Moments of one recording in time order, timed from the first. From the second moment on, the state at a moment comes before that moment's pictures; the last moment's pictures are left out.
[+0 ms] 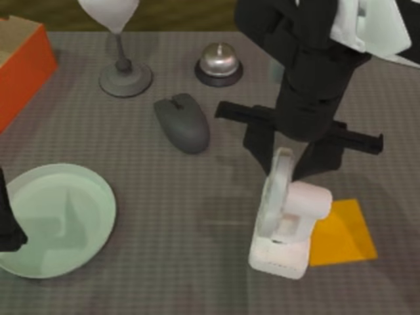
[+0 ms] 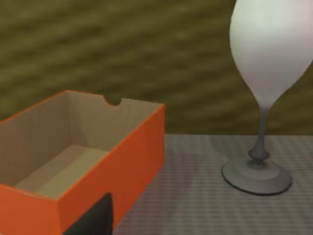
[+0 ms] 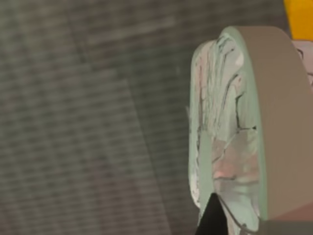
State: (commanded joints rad) left arm 0.00 0.00 0.00 0.00 0.00 0.00; right arm 0.68 1.92 1.75 -1.36 -0.07 0.93
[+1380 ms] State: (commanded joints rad) left arm 0.00 0.00 0.00 0.00 0.00 0.00; right arm 0.49 1.74 1.53 -1.44 -0.22 -0.61
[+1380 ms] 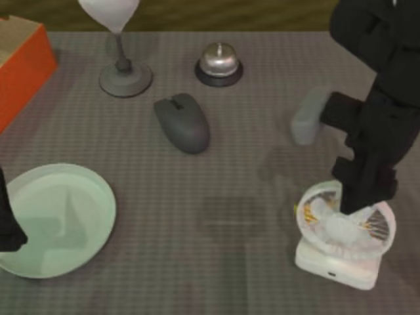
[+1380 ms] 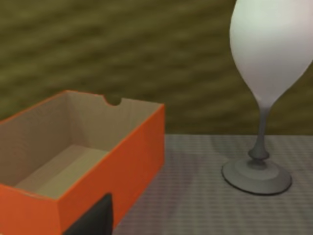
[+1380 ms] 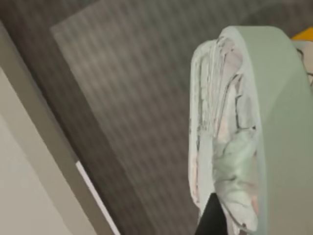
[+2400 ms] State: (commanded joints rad) left arm 0.00 0.00 0.00 0.00 0.00 0.00; right arm 0.40 1.66 1.44 -1.30 -0.18 -1.17
